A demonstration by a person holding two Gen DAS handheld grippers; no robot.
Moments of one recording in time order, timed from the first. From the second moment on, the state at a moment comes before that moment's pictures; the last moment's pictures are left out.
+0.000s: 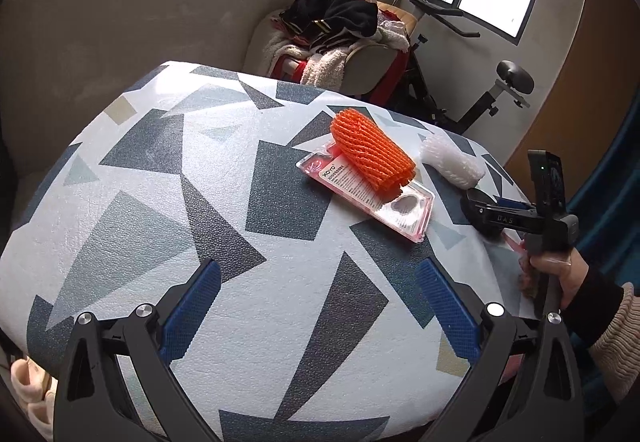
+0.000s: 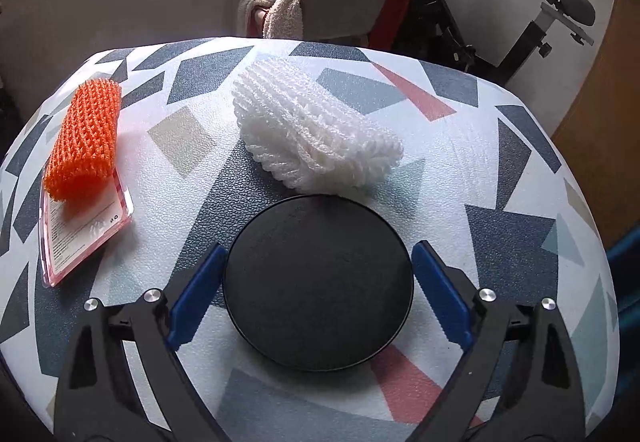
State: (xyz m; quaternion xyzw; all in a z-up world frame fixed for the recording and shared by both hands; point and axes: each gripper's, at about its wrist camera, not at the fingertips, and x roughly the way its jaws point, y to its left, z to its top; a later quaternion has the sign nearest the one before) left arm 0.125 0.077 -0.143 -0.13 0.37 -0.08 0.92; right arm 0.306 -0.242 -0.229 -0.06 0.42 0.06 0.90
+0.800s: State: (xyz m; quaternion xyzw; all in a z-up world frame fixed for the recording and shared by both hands) left arm 0.331 0.010 -0.179 -0.22 0.46 -0.08 0.86; right arm 0.275 -0.260 -0.210 0.02 0.35 0.13 0.93
